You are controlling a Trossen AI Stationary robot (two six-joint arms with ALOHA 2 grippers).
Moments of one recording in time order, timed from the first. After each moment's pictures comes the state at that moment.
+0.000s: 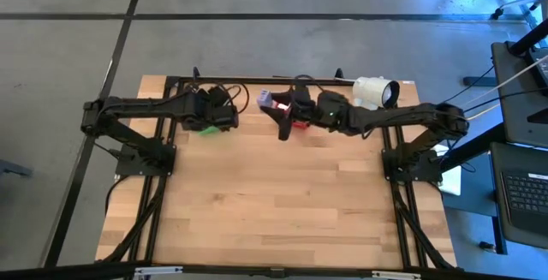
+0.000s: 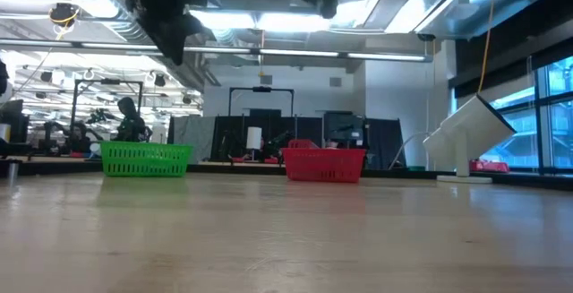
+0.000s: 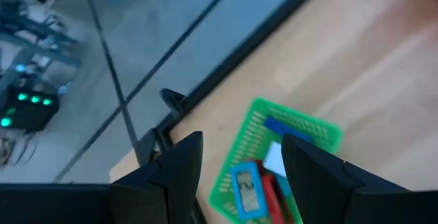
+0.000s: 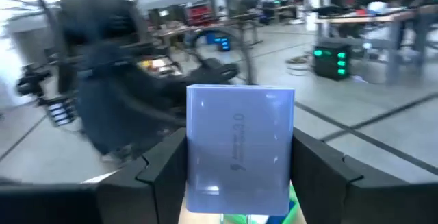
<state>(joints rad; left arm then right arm) 0.13 1.36 1.22 -1.28 -0.84 -0.64 -0.06 1.56 1.14 0.43 0.22 0.19</state>
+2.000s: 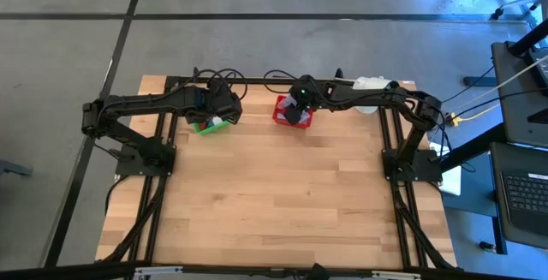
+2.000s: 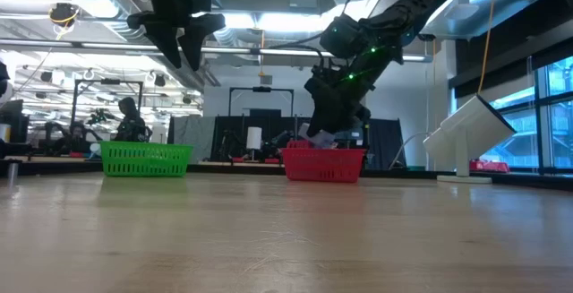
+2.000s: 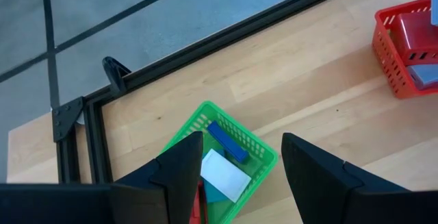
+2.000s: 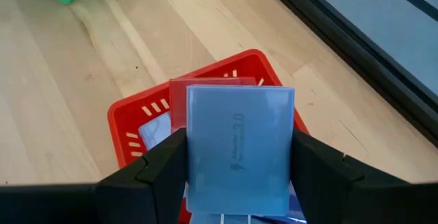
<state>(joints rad) 0.22 1.36 1.22 -1.12 -0.68 -0.83 -0.42 1.79 1.14 -0.20 0.07 0.17</state>
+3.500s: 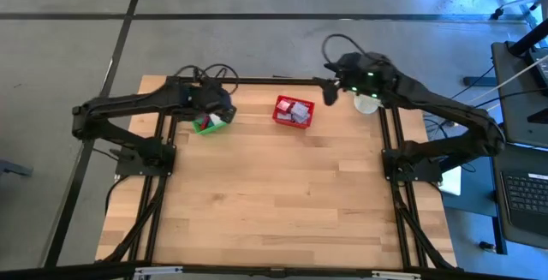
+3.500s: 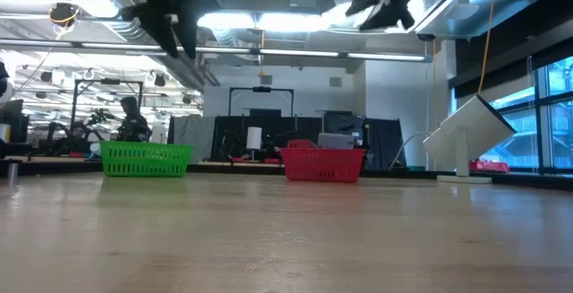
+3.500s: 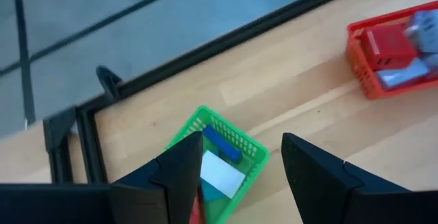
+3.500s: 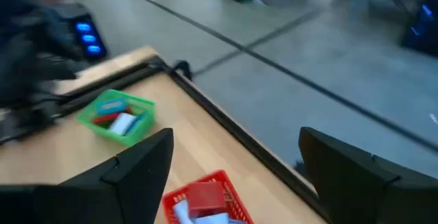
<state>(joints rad) 0.22 1.26 1.22 -1.12 -0.64 -0.78 -0.42 1.18 1.14 -0.33 0.15 0.15</state>
